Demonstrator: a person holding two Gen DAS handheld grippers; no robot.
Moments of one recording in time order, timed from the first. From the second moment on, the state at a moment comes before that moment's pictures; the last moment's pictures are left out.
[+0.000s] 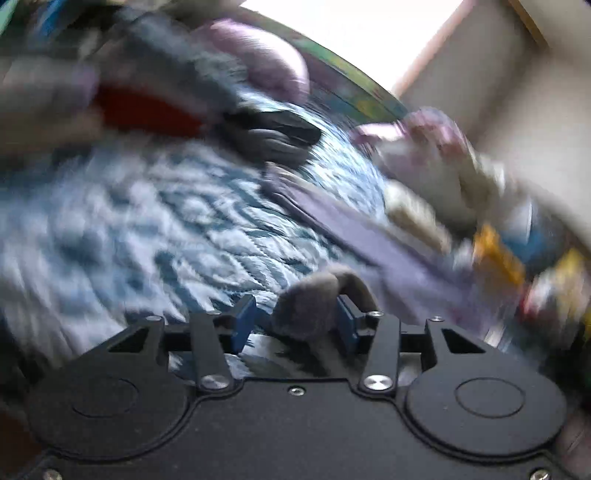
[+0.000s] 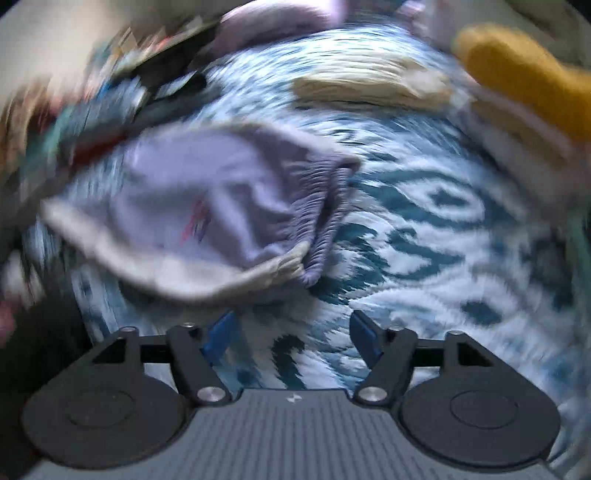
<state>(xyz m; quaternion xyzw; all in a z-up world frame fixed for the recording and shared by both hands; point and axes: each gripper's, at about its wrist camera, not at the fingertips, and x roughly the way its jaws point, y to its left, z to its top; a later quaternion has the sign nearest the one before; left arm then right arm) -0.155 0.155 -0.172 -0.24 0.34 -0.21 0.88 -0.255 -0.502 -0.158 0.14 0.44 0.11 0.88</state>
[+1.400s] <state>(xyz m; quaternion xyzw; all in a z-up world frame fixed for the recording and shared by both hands) -0.111 0.115 -0.137 -0.24 0.35 -0.18 0.89 -0.219 -0.544 -0.189 0.40 0.41 0.06 0.82</state>
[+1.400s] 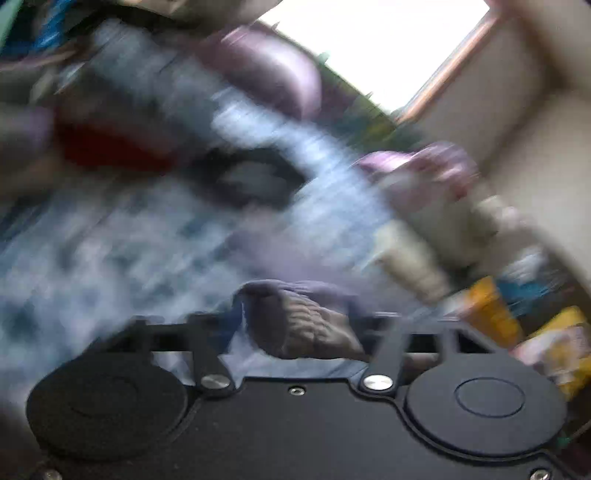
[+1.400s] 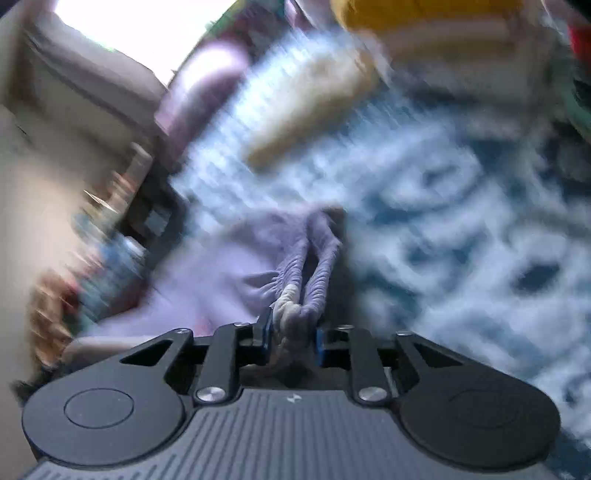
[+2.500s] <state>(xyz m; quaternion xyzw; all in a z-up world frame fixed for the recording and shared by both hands) -0.081 0.130 -0.173 -0.26 0.40 -0.15 0.87 -0.233 -0.533 -0.208 0.42 0.40 0.06 0.81</state>
